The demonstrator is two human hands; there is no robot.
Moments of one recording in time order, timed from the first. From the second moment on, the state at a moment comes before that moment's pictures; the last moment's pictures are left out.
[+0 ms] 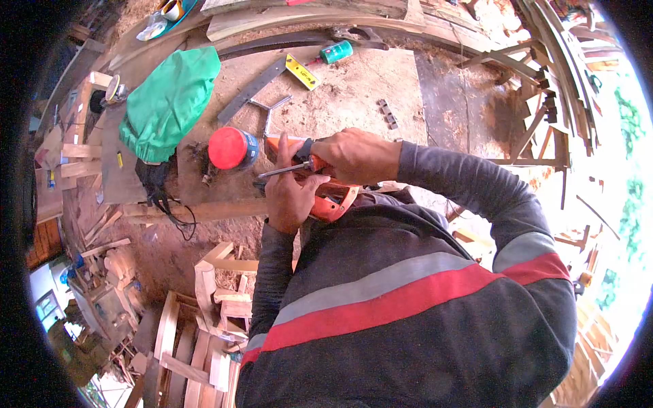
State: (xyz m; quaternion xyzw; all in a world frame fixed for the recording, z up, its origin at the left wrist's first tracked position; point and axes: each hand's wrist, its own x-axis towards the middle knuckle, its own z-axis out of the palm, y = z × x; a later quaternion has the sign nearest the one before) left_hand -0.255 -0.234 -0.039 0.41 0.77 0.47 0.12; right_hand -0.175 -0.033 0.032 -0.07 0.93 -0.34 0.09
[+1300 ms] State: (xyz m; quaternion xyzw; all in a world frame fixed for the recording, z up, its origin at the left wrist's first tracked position) left_hand -0.255 -0.221 -0.026 0.45 0.76 0.45 0.11; right_hand -0.187 0.024 0.125 -0.34 0.93 0.14 -0.02
